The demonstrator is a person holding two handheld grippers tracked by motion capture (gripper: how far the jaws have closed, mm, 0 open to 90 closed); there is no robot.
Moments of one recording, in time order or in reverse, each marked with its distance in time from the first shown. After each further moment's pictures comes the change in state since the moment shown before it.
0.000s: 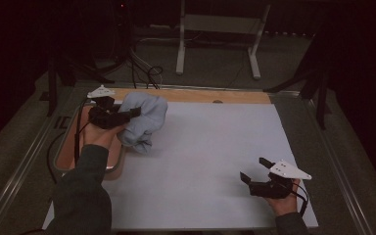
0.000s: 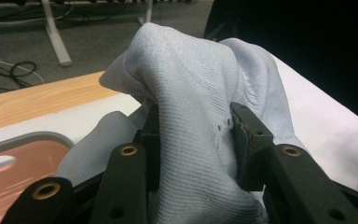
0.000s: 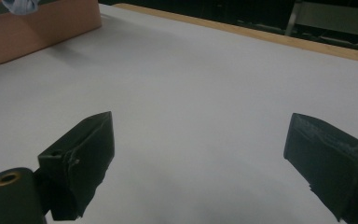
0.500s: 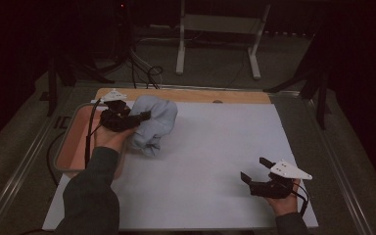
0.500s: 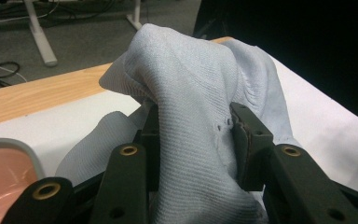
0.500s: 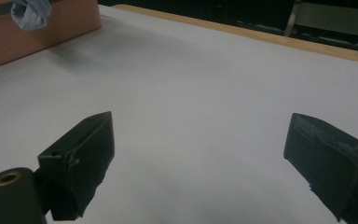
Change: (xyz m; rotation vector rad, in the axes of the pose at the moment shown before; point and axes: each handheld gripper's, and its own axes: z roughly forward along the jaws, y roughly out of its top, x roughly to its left) left arm -0.016 -0.005 0.019 0.004 -0.036 0.014; right arm -0.001 0.000 -0.001 -0.004 -0.001 0.002
